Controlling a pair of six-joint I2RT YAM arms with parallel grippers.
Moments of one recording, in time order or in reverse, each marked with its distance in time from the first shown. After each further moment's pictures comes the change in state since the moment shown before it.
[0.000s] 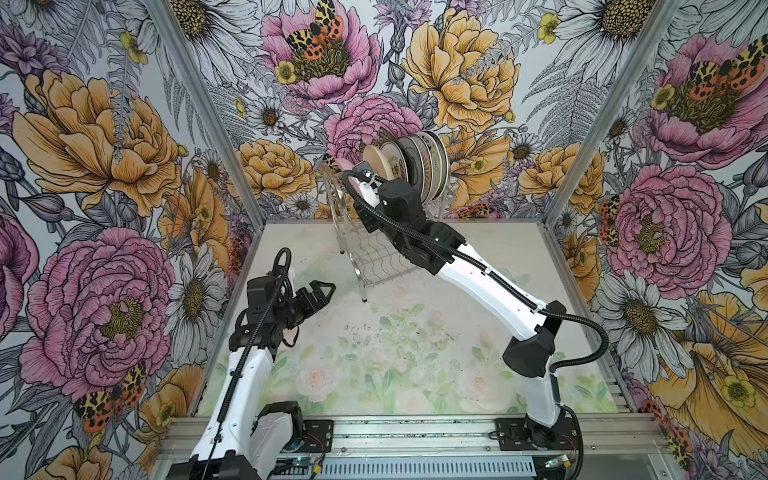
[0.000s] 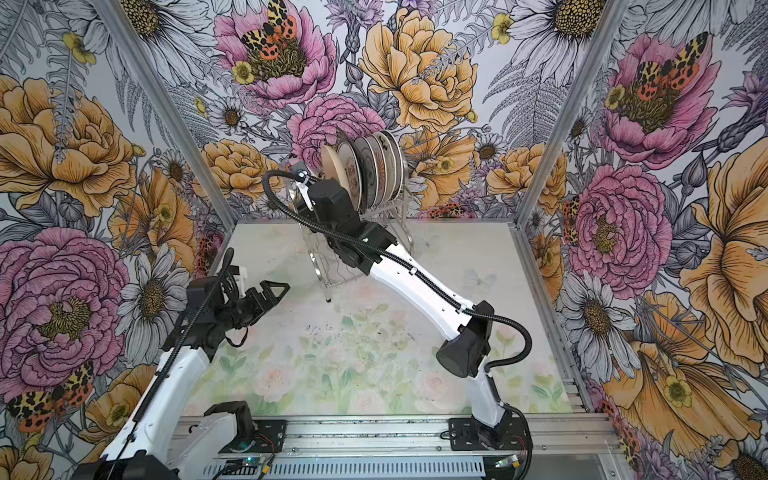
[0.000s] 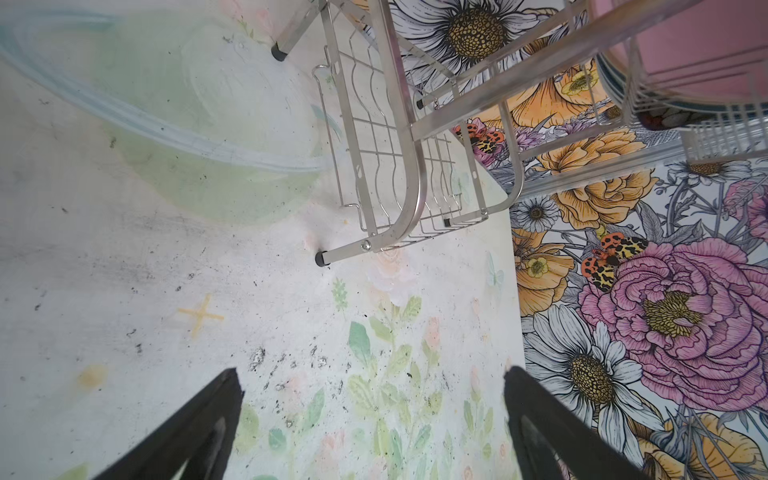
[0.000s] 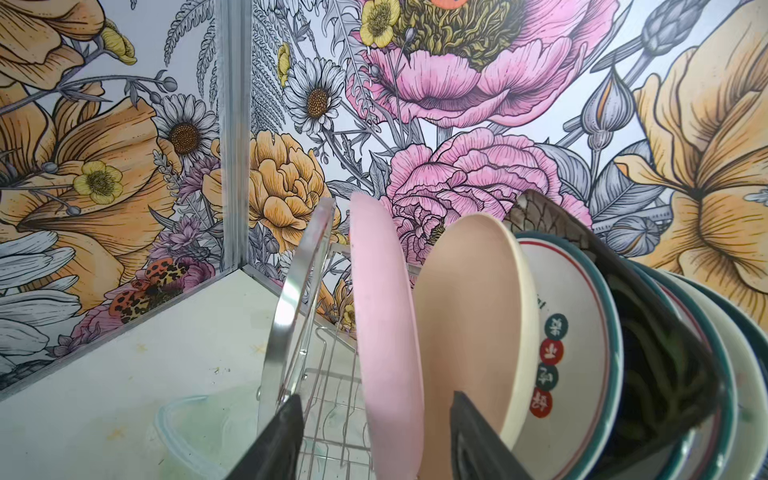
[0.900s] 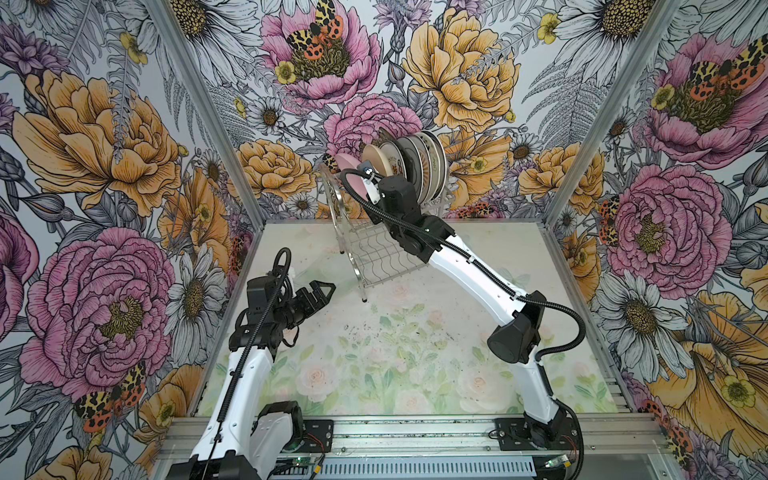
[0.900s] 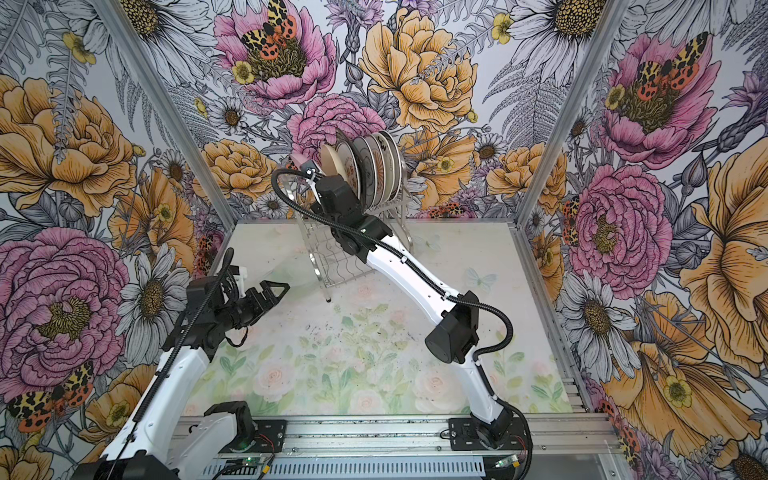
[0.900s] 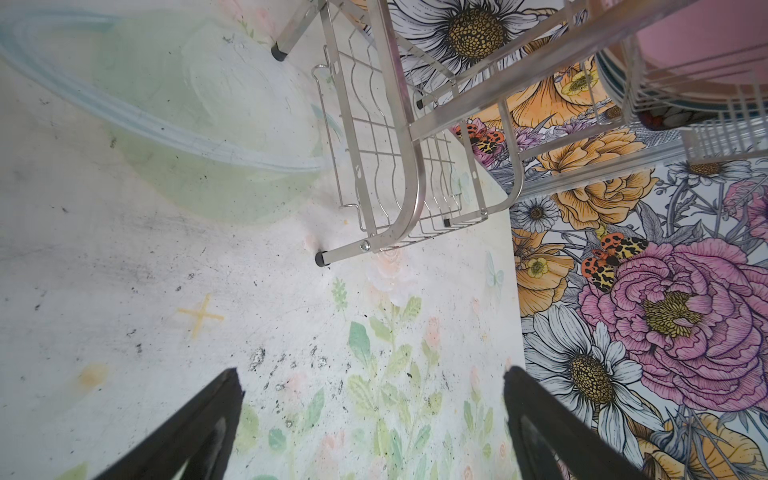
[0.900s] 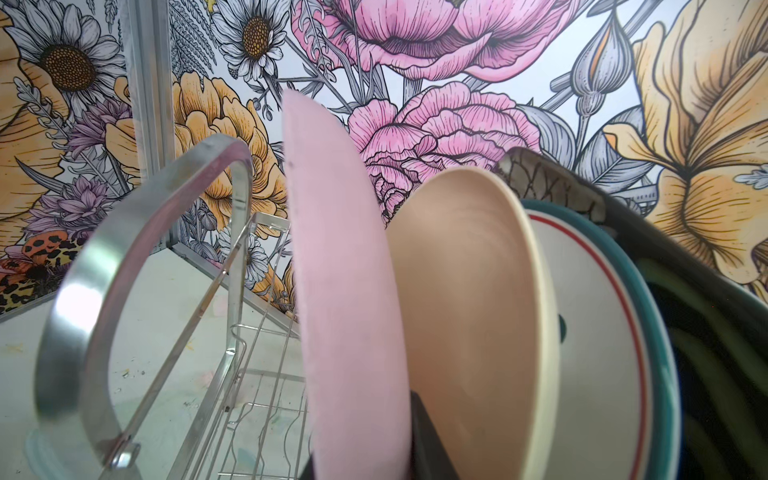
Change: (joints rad) left arm 0.000 0.000 0.000 0.000 -0.001 0.000; right arm -0.070 0.135 0.086 0.027 0.041 -0.071
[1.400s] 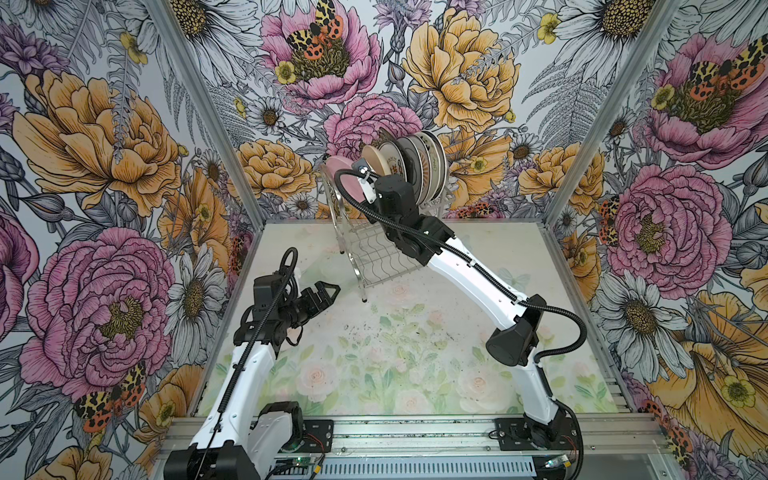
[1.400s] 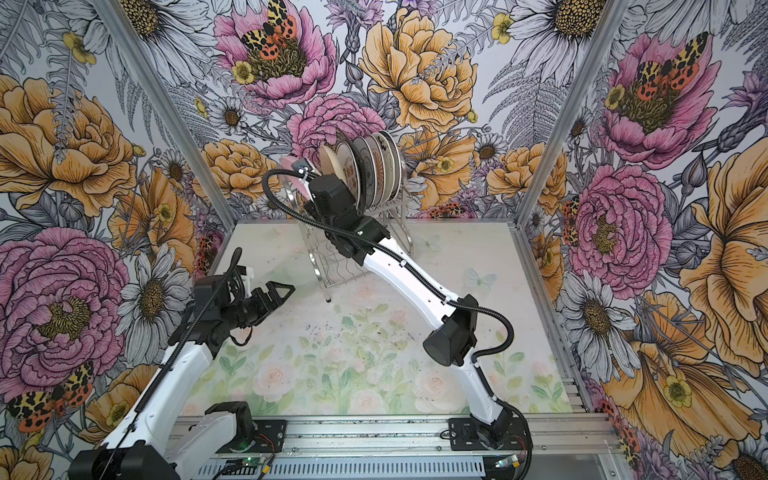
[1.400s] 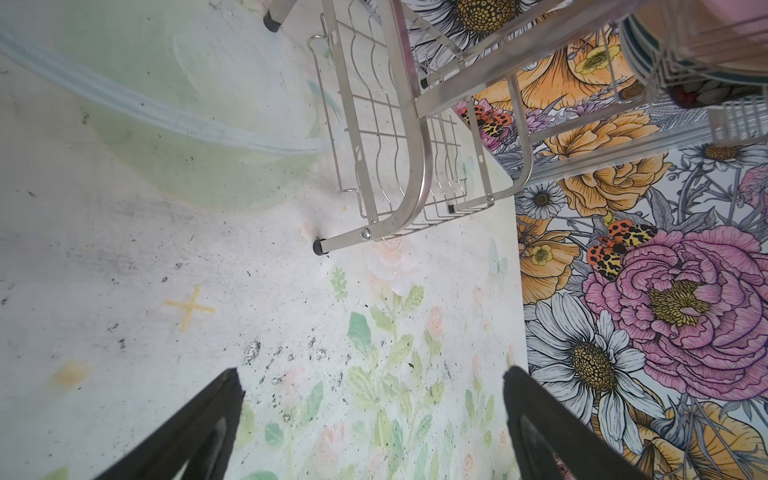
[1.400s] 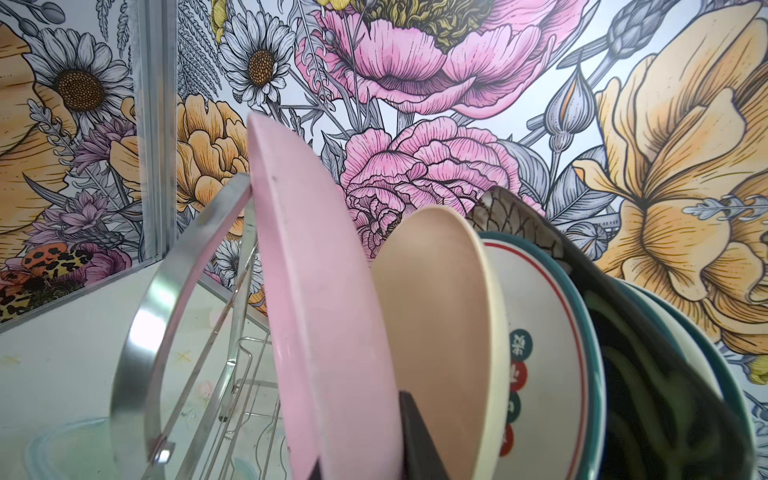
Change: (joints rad) left arm -0.051 0.043 0.000 0.014 -0.012 -0.007; right arm 0.042 0.000 0.067 -0.020 0.061 -0.044
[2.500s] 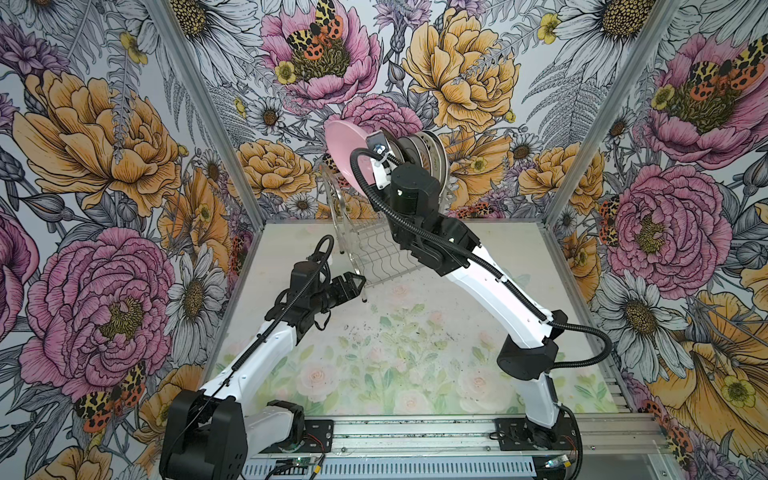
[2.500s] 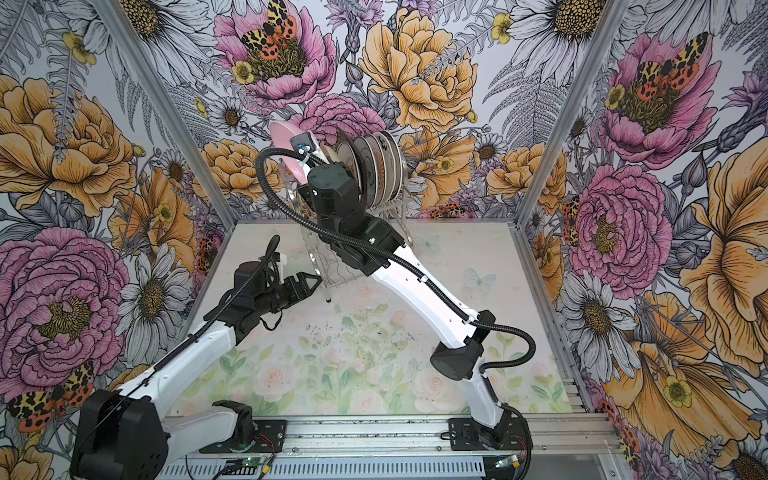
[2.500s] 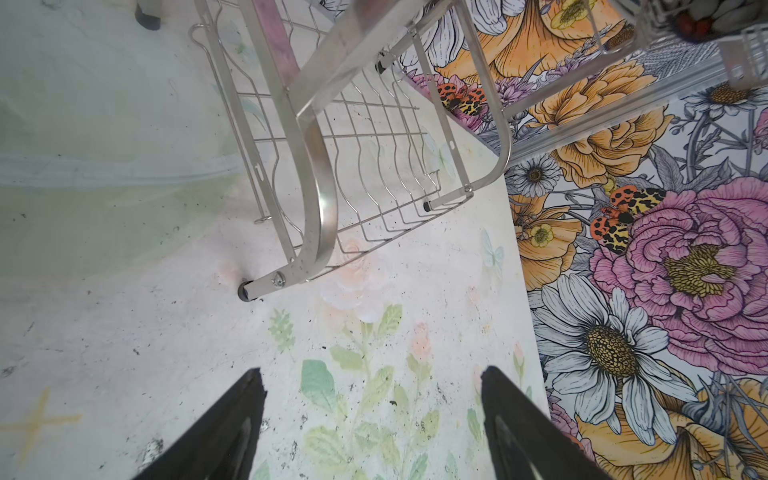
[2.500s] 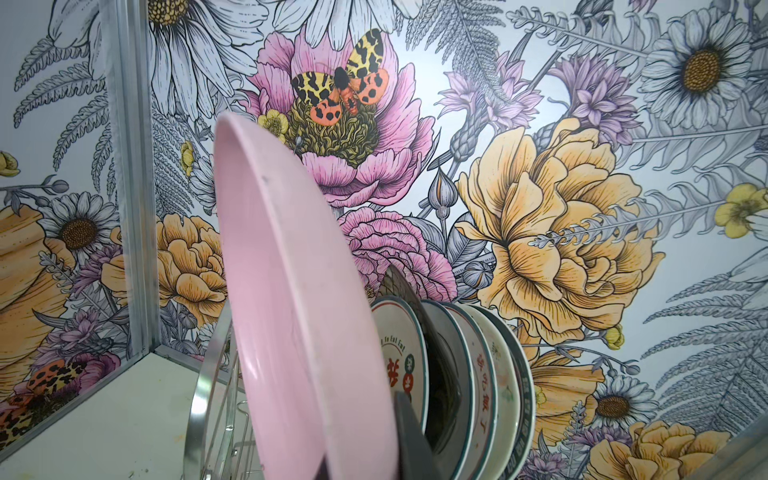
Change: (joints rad) left arm -0.299 0.232 0.075 0.254 -0.210 -0.067; right arm 0.104 -0.129 0.106 -0.018 0.227 0.021
